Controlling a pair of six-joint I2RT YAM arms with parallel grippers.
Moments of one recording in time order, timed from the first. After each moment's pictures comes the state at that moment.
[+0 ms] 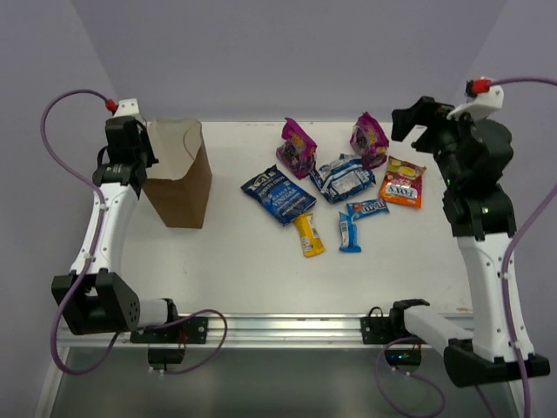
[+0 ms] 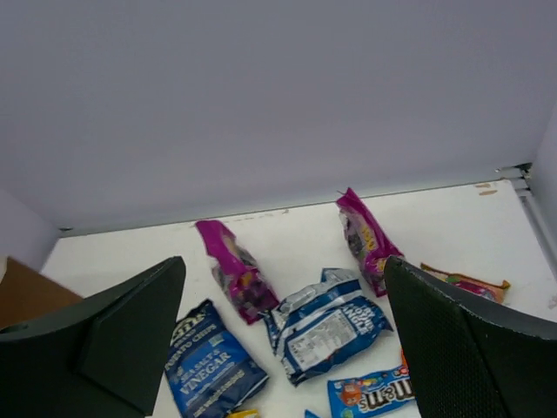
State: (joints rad) left arm 0.06 1.29 1.23 -0.43 -0.22 -0.08; right arm 0.10 1.14 1.53 -0.48 0.06 0.27
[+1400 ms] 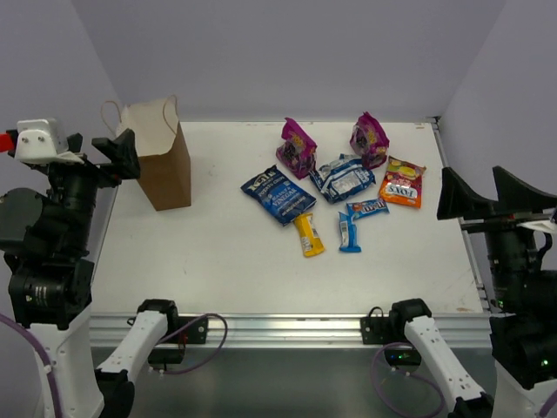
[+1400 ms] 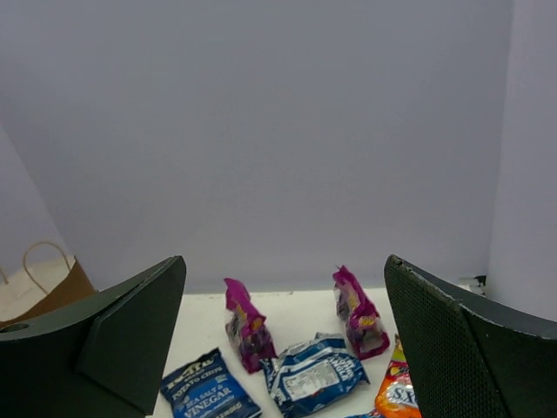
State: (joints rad) left arm -0.02 0.80 1.59 -0.61 -0.04 -0.11; right arm 0.19 0.55 1.43 -0.52 0.09 0.17
